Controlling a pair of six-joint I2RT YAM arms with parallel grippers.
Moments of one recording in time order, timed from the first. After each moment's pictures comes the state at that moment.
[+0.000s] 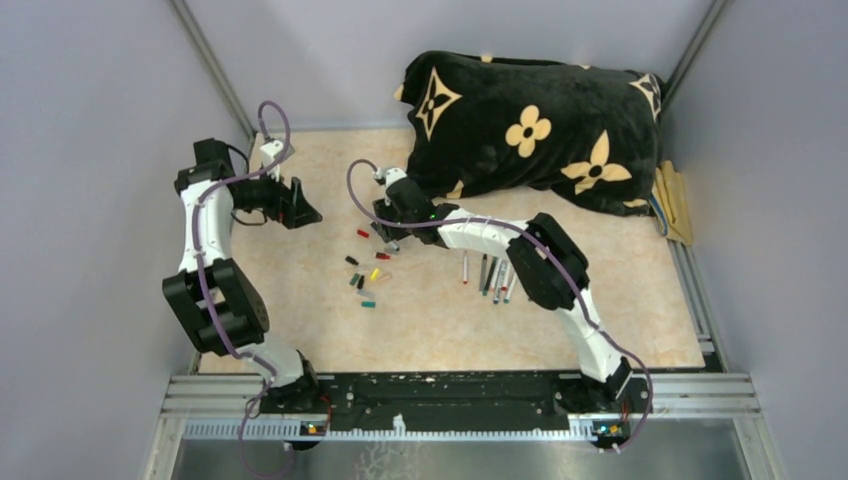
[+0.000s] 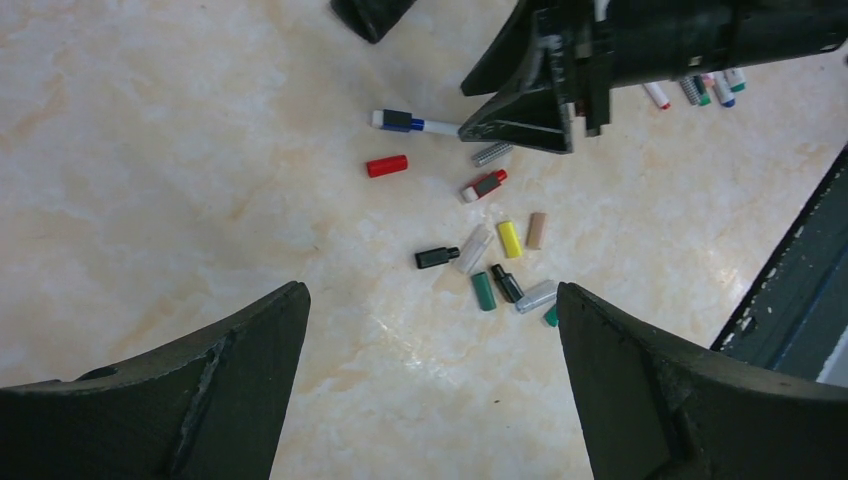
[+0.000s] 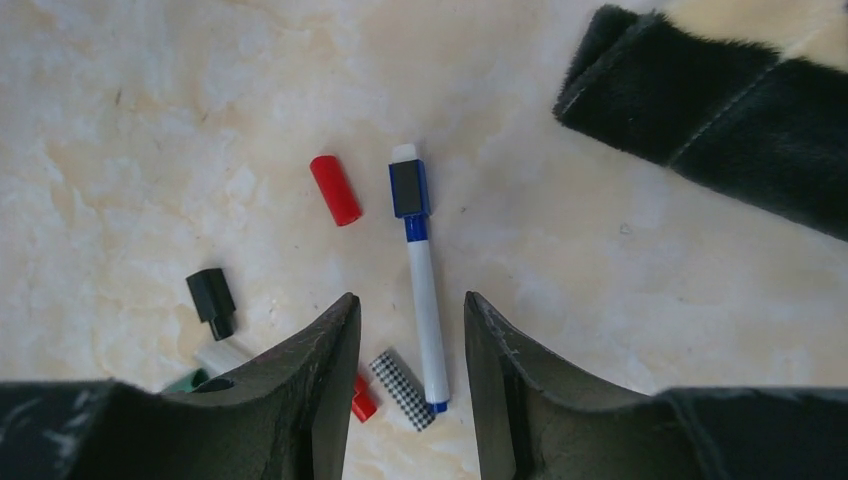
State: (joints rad) left arm 0.33 1.62 1.47 -1.06 0.92 0.81; right arm 0.87 2.21 1.66 -0.06 0.05 0.32
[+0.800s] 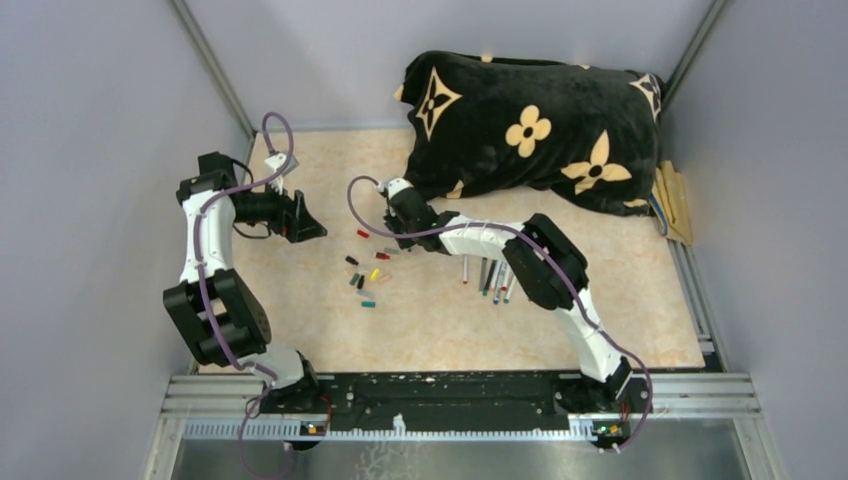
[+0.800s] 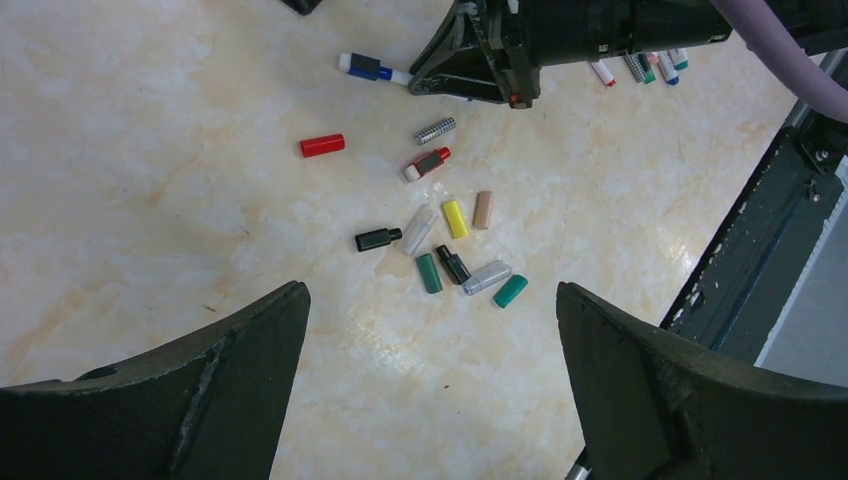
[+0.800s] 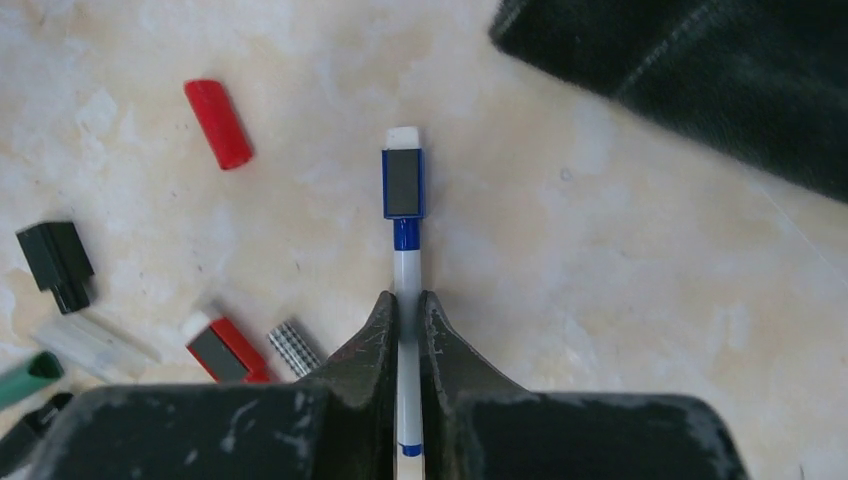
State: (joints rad) left arm 0.34 1.55 1.37 -1.13 0.96 0.85; right arm 0.88 2.27 1.65 -0.07 0.12 0.20
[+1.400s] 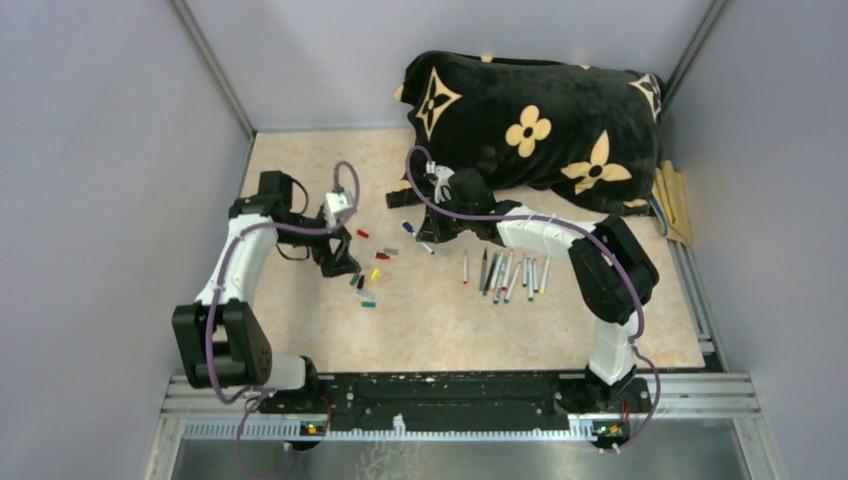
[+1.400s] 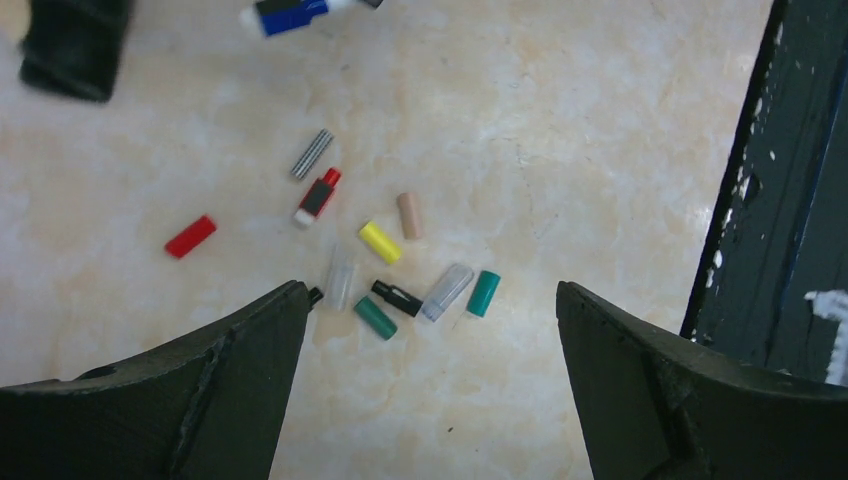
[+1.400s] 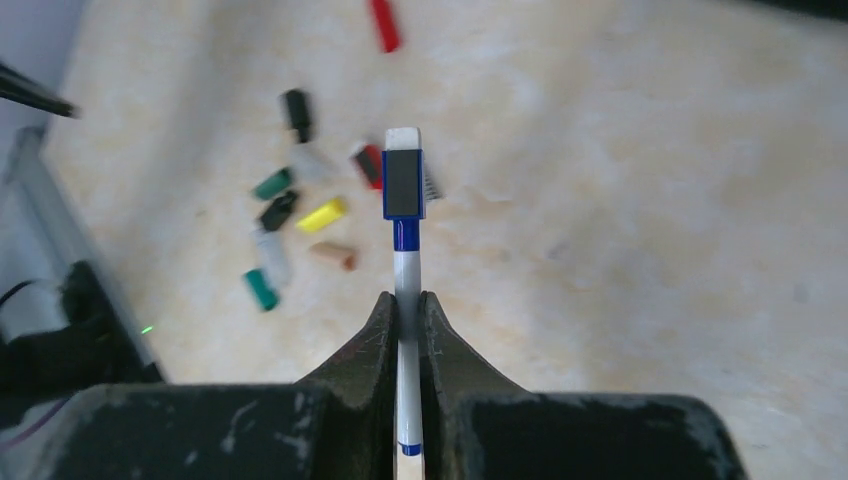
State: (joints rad) left arm 0.09 1.43 1.15 -1.05 0.90 1.05; right arm 0.70 1.90 1.27 -0.04 -0.28 0.34
